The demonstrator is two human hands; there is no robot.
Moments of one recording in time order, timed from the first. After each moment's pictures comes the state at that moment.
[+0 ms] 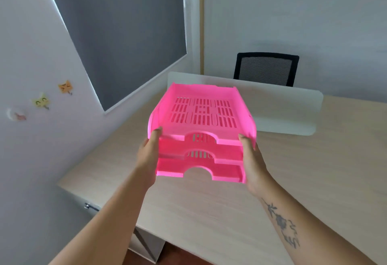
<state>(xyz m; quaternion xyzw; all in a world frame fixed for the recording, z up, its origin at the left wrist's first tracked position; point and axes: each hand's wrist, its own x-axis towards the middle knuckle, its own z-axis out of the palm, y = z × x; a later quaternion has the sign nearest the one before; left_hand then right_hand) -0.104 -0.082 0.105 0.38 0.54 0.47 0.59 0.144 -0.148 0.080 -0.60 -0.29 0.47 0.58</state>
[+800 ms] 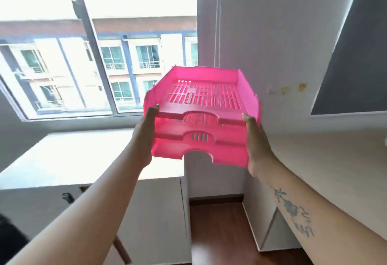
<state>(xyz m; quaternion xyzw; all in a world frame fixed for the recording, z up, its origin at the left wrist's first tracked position) -0.400 -0.592 0.219 0.21 0.59 0.75 0.23 -0.225 -0.399 0.201 -0.24 -0.59 0.71 0.32</state>
